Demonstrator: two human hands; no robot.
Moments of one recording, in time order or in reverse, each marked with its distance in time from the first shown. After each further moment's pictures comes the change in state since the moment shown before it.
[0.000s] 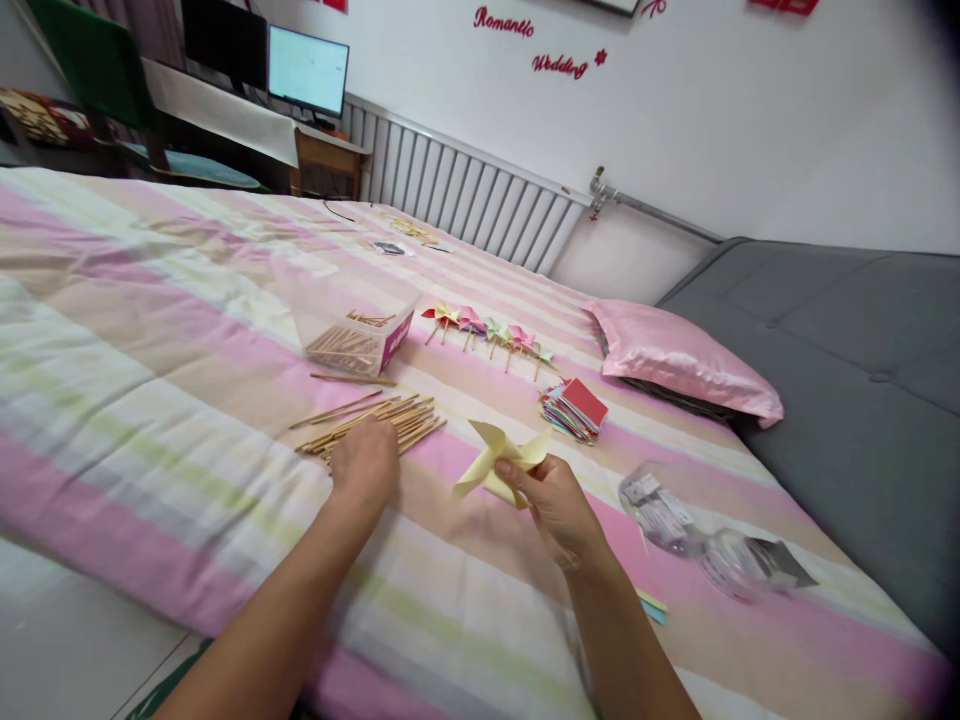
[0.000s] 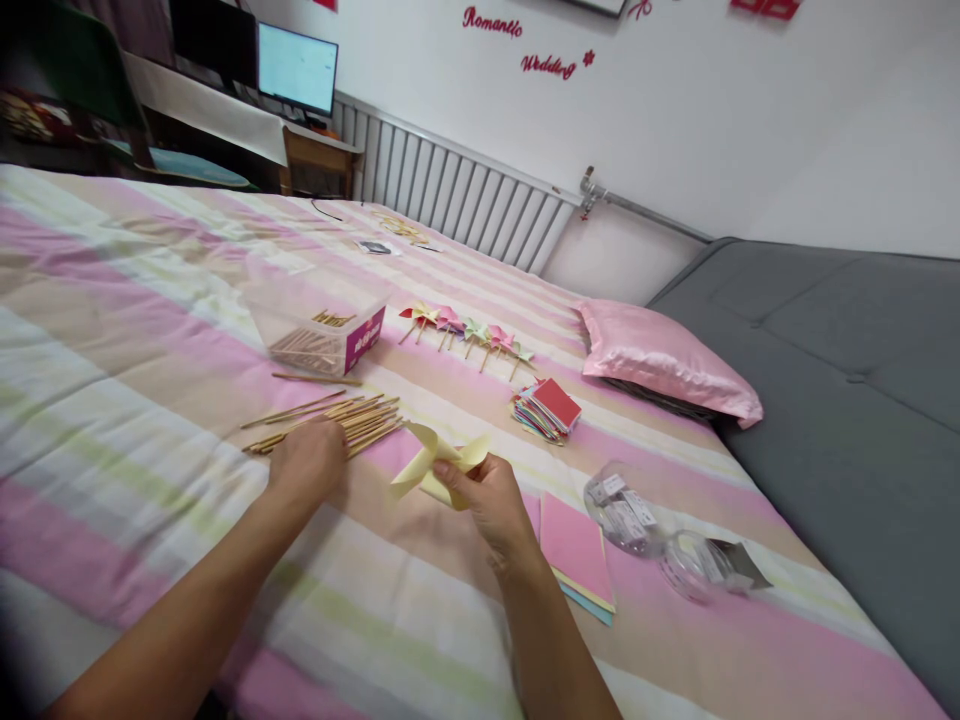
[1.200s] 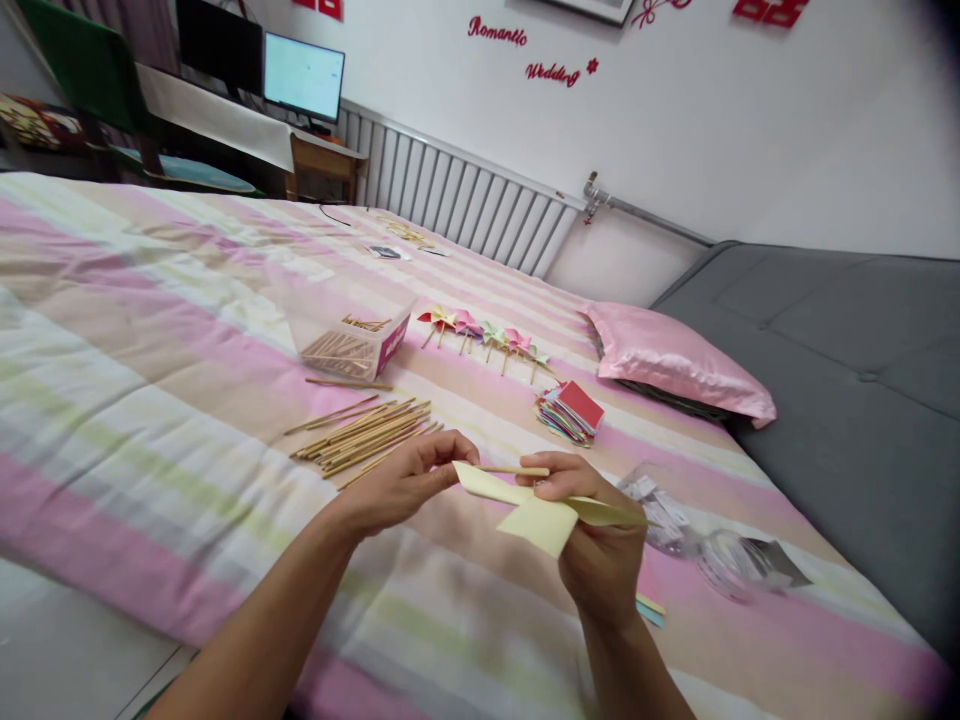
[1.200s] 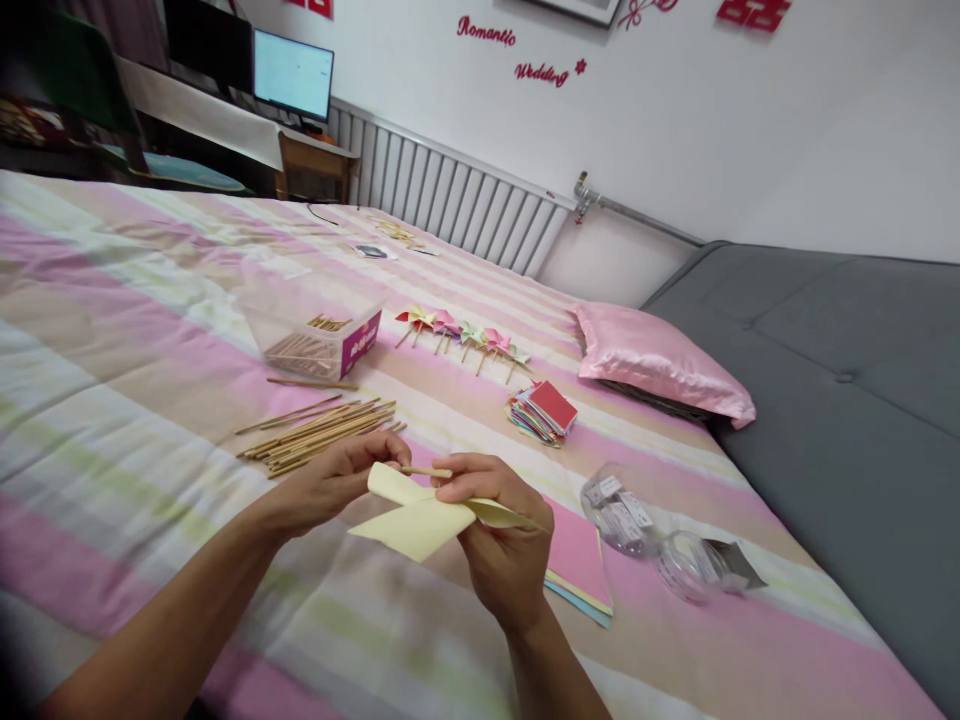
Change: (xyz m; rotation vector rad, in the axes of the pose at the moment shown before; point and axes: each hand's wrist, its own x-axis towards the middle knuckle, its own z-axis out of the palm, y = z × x) left_hand -0.025 0.010 -0.019 -1.438 -0.539 0.721; right_hand -0.040 -0.025 0.011 -0.269 0.072 -0.767
